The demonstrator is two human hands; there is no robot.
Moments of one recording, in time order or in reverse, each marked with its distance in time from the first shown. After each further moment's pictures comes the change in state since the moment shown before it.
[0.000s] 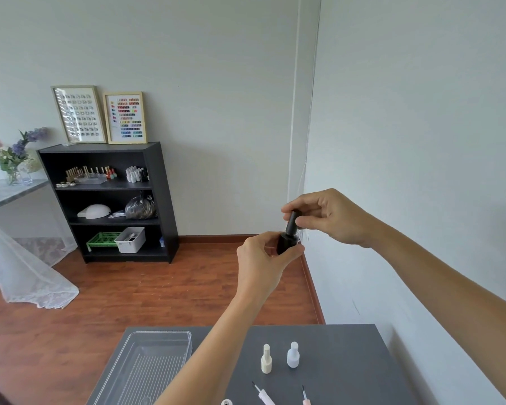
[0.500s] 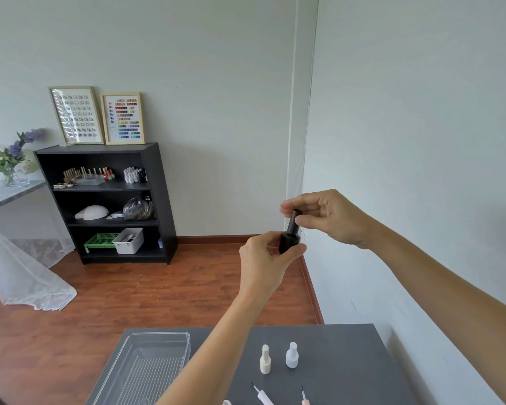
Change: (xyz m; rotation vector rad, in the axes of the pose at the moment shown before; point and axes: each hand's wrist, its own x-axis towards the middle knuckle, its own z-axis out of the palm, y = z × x) left_hand 0.002 0.000 0.006 0.011 -0.015 -0.003; right_hand -0.001 0.005 0.000 0.084 0.021 0.031
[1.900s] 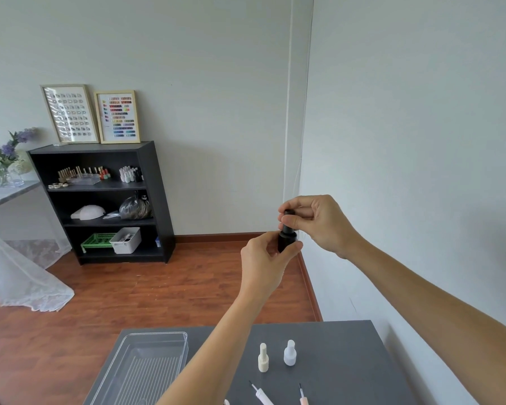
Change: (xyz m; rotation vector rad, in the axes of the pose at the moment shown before) left_hand 0.006 -0.016 0.013 -0.005 -0.033 0.005; right_hand 0.004 0.018 0.025 0.053 0.261 -0.035
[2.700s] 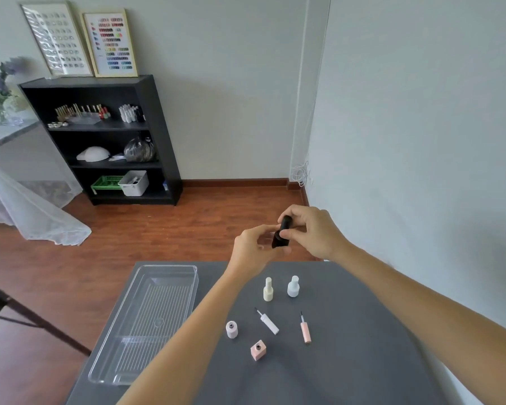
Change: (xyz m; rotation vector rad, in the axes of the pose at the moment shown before) left_hand -0.041 -0.100 -0.023 0.120 -0.253 -0.249; right_hand -0.064 0.078 0.059 -0.278 -0.186 0.178
